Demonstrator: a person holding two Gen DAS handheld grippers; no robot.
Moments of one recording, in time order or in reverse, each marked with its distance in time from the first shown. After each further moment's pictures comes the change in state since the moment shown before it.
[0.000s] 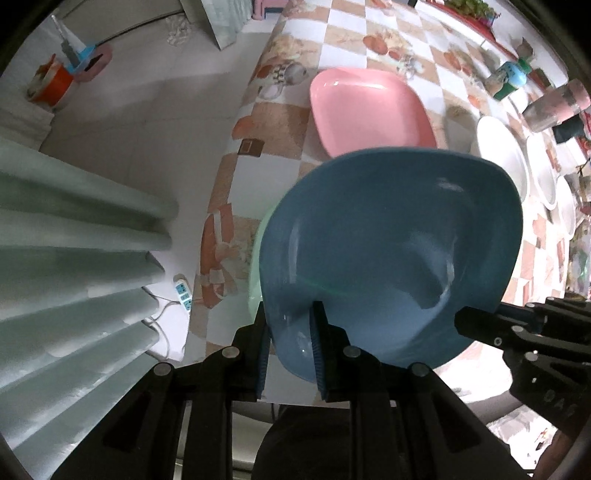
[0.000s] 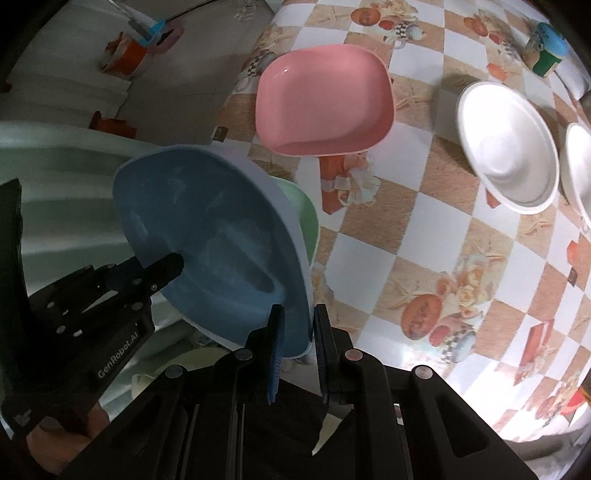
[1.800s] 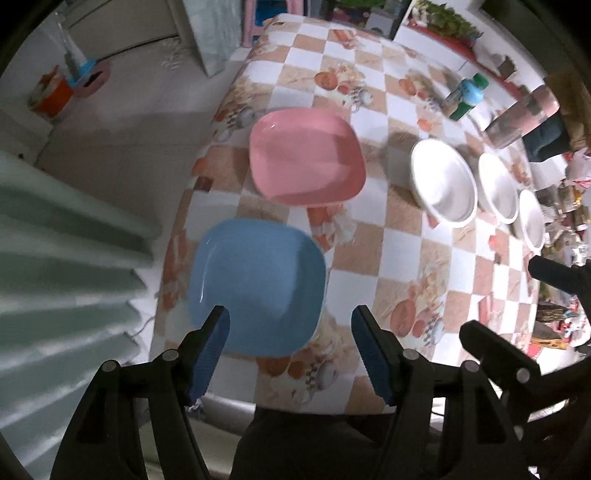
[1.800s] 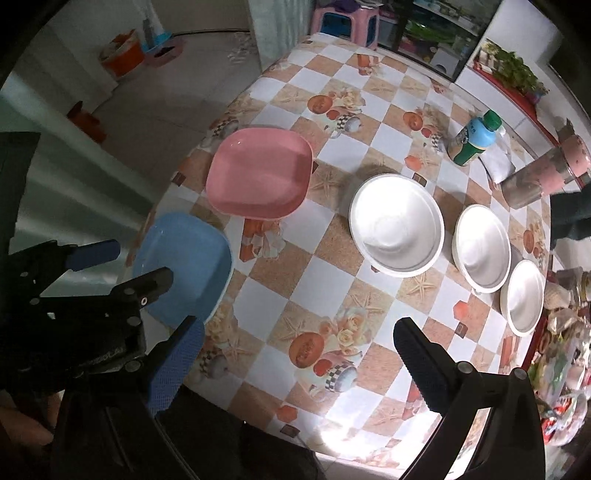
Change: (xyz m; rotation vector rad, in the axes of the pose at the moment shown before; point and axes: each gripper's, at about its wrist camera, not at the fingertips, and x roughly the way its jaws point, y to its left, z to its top) left arm -0.050 -0.065 -0.015 -0.033 -0.117 -0.033; right arm -0.082 -0.011 -0.029 -0.197 -0.231 -0.304
